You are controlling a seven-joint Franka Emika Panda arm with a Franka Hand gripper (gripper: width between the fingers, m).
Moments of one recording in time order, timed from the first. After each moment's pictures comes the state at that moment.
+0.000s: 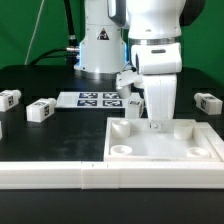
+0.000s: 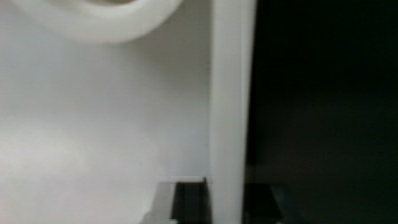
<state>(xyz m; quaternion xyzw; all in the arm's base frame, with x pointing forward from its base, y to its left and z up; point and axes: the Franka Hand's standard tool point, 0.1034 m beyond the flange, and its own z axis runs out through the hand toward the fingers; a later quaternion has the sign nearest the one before) 0.500 0.077 0.010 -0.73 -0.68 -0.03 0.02</state>
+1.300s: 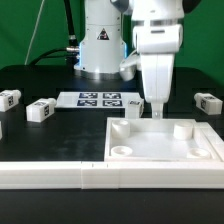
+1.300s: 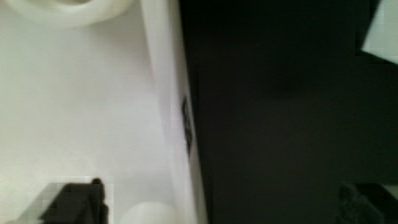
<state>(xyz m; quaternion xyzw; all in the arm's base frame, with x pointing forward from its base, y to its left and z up) 0.481 0.089 0.049 -0.78 -0.62 -0.04 0.00</state>
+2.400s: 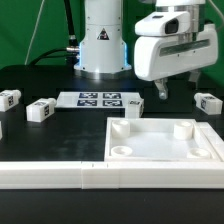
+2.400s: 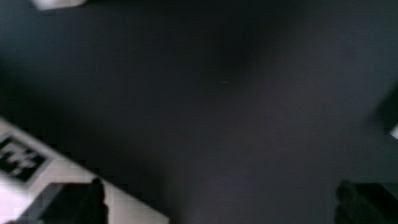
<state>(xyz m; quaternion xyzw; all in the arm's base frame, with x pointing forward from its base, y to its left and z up) 0.437 0.140 0.057 -0.96 -0.28 -0.03 0.03</state>
